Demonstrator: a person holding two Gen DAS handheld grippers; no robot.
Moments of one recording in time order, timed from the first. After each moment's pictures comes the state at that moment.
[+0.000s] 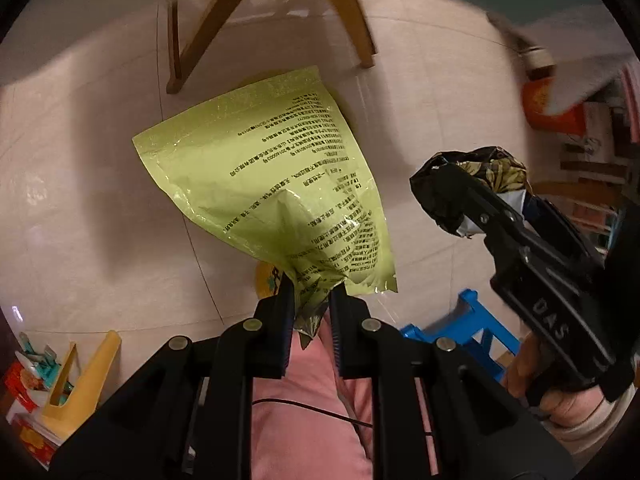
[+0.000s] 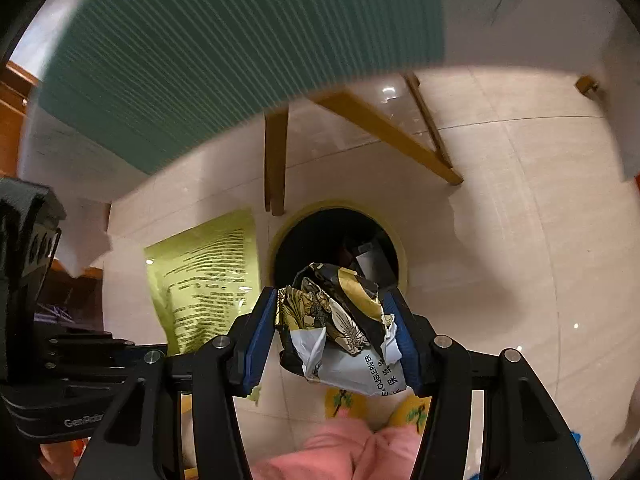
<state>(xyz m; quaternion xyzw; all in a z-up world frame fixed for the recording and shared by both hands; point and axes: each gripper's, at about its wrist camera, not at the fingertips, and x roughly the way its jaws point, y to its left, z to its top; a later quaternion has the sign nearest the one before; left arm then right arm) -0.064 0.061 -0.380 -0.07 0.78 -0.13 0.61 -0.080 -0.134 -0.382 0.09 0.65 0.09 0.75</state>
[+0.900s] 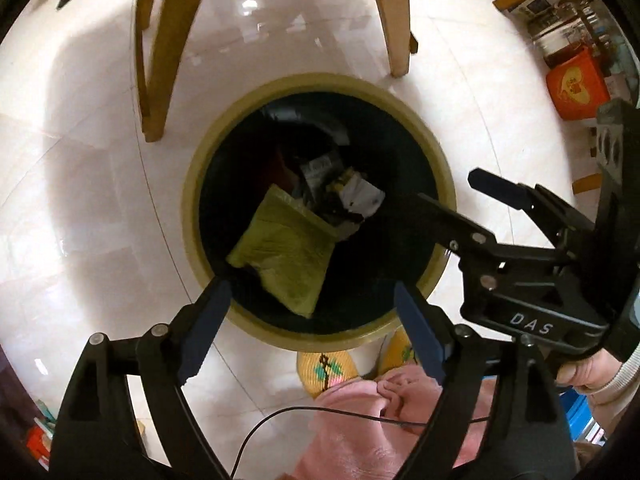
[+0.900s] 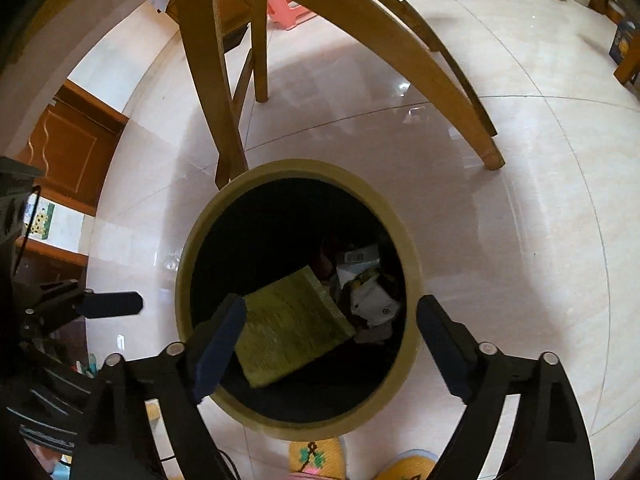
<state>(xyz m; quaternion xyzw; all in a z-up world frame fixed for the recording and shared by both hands) -0.048 0.076 -0.513 -0.01 0.72 -0.15 0.68 -0.059 -0.127 -0.585 0.08 0.65 0.12 0.75</state>
